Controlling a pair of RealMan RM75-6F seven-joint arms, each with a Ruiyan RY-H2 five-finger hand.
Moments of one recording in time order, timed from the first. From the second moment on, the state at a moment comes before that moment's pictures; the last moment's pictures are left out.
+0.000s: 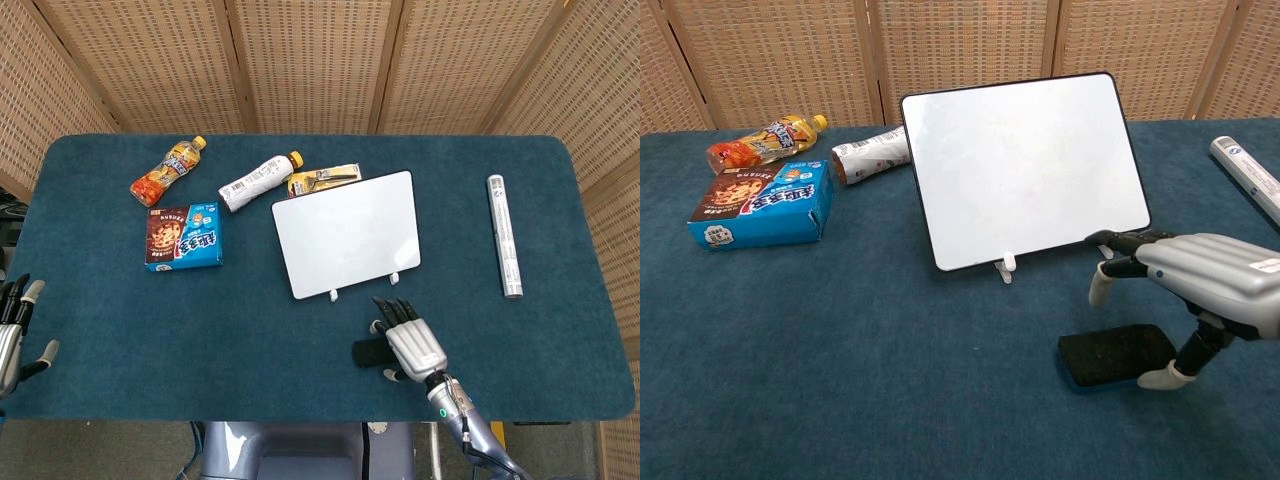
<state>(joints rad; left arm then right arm) -0.05 -1.12 -0.05 -1.69 1.42 1.49 0.20 0.45 -1.52 0.06 -1.74 -1.26 1.08 -0.56</state>
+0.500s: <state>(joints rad) -0.06 -1.12 -0.05 -1.69 1.42 1.49 0.20 0.47 -1.54 0.05 -1.72 -1.22 1.06 -0.56</state>
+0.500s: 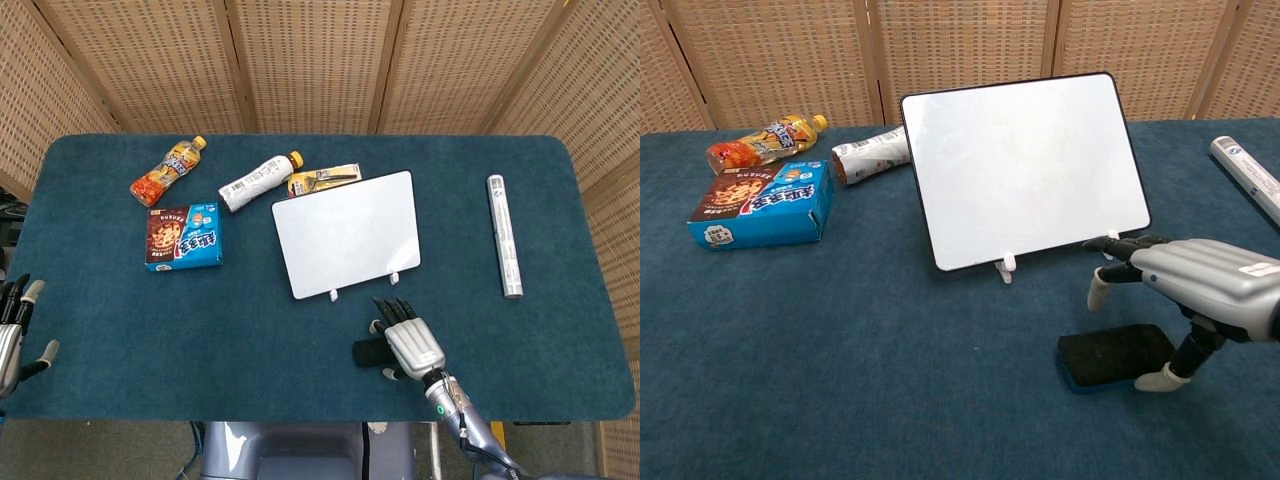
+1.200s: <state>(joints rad) -0.05 -1.12 -0.05 -1.69 1.41 1.49 0.20 0.50 -1.57 0.06 -1.66 -1.16 1.03 -0.54</state>
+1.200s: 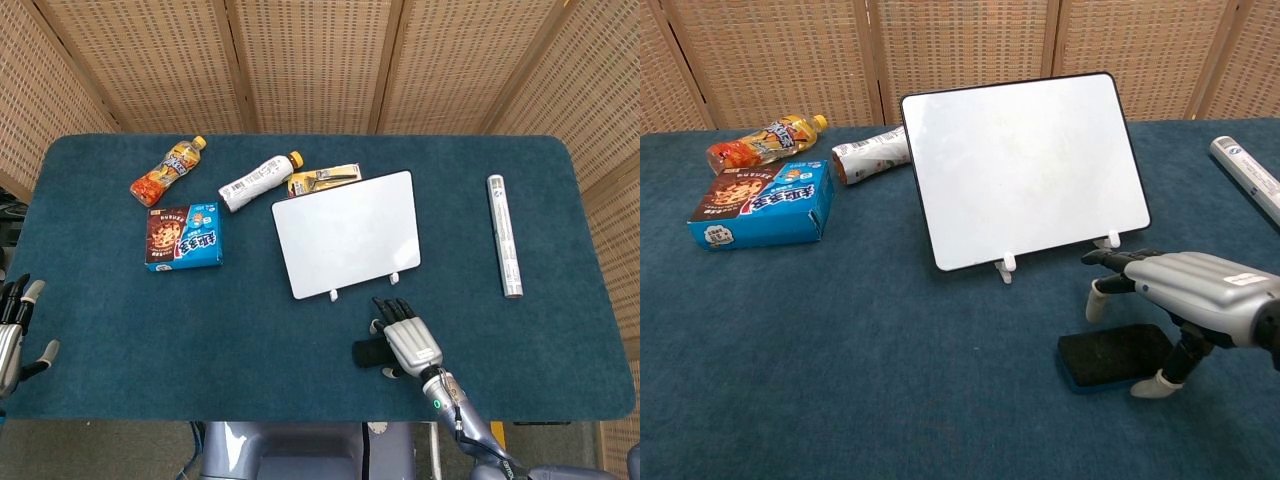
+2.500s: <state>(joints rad) -0.06 -1.12 -0.05 -1.69 1.41 1.49 0.19 0.50 -1.58 0.05 -1.65 -1.18 1.09 -0.53</state>
